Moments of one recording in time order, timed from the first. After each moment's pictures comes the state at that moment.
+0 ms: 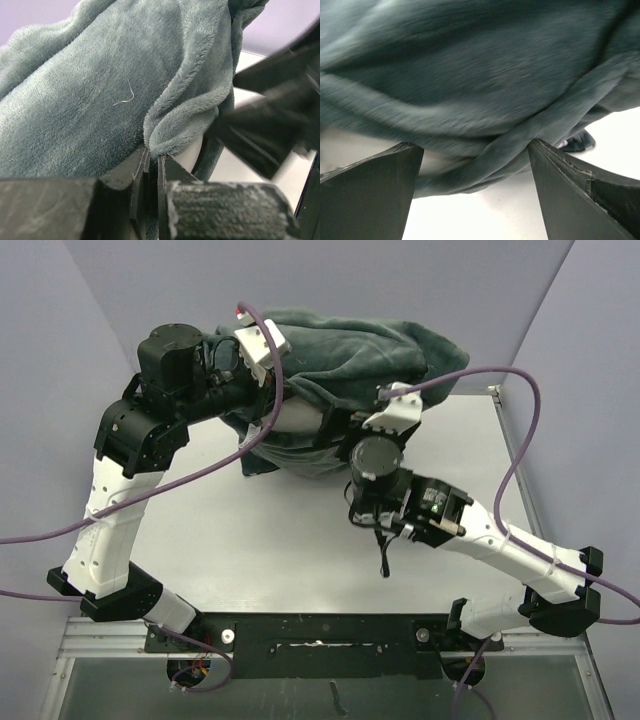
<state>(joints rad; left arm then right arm) -0.60 1.51 2.26 -0.95 0.36 0.25 1.22 1.32 1.54 -0.24 1.16 0.33</state>
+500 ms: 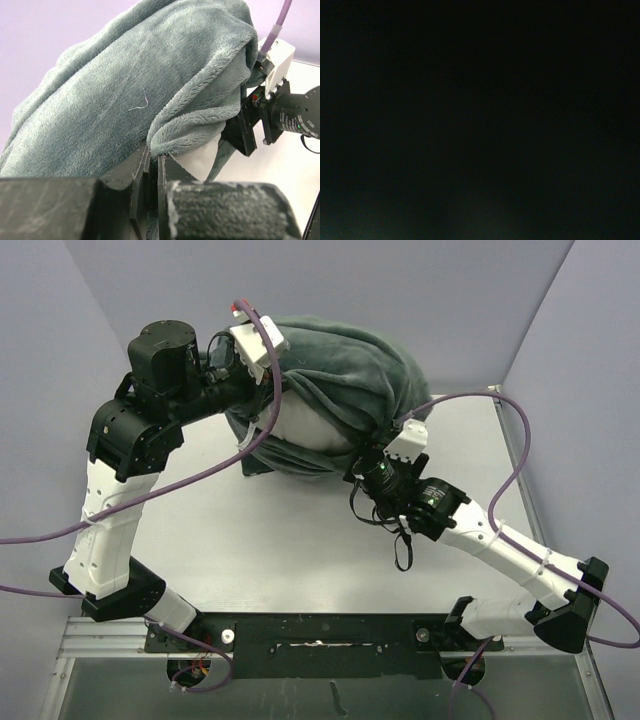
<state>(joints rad) -0.62 1.54 2.37 -0.99 0.30 0.30 0.92 1.25 1.26 -0.72 0.84 0.85</state>
